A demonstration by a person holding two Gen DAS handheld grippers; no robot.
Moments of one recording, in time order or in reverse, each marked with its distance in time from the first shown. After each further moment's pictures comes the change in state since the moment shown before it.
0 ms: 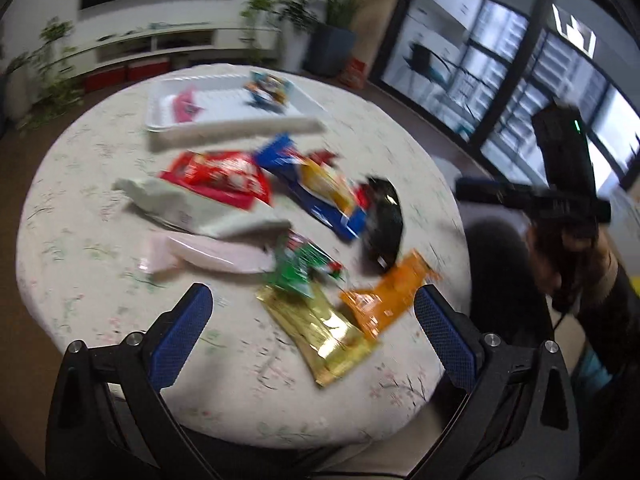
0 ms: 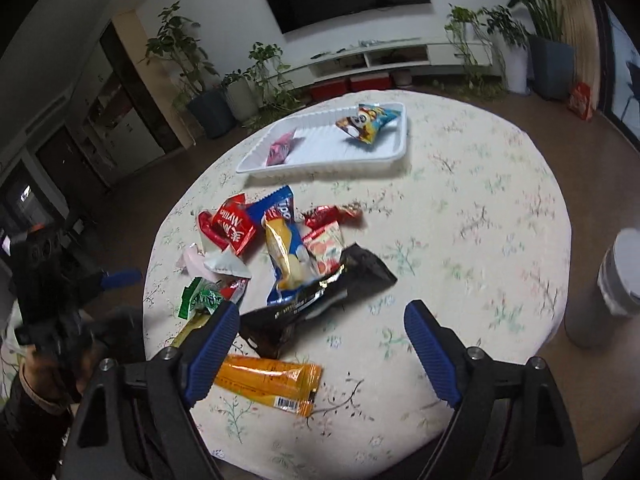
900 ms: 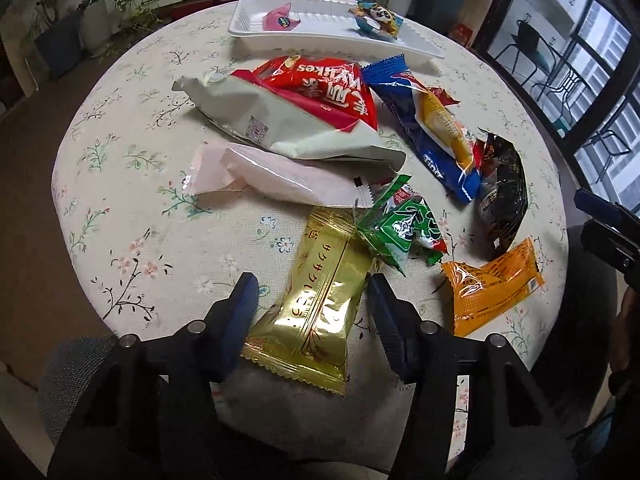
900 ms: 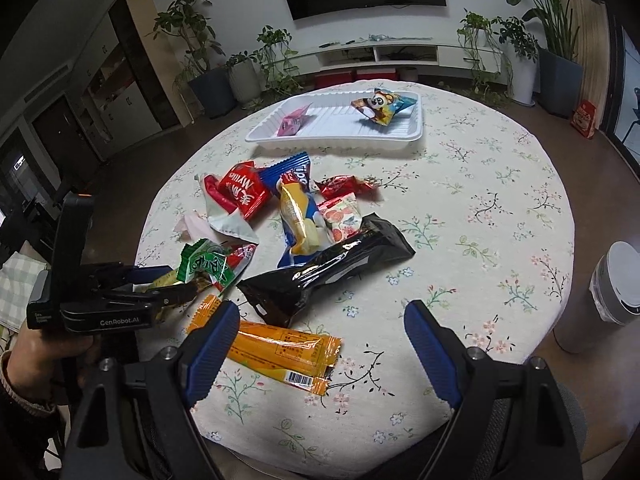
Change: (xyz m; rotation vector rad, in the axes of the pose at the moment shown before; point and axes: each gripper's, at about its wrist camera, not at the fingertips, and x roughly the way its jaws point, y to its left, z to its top) left arm 0.057 0.034 0.000 -0.250 0.197 0.307; right arm 0.010 0.032 -0.021 -0.114 0.037 -0.058
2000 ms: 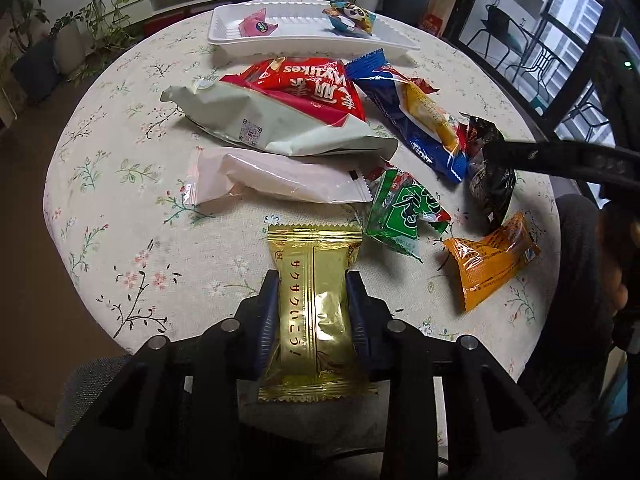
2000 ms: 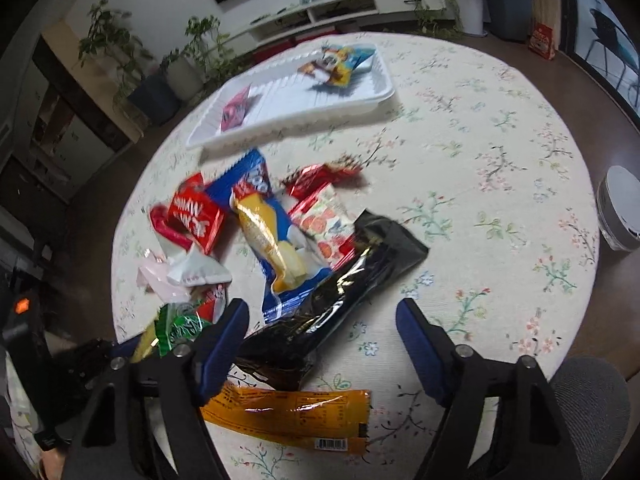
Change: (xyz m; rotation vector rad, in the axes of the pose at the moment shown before) left arm -0.005 0.011 -0.007 0.103 -0.019 -0.054; right arm 0.068 -0.001 0.032 0.230 0.168 -0.091
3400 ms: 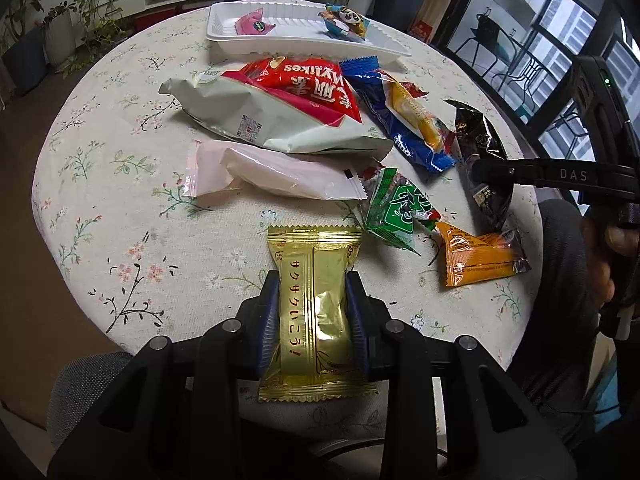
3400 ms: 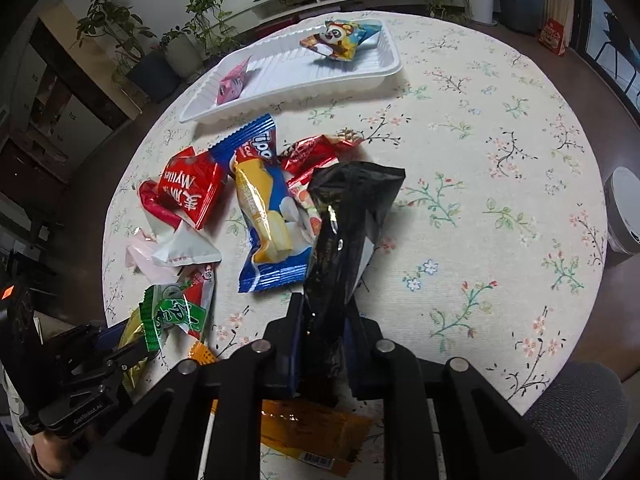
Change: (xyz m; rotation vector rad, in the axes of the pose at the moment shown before) left arm -0.005 0.011 -0.002 -0.020 -0.006 -0.079; right arm 0.001 -0.011 0.000 0.003 0.047 0.023
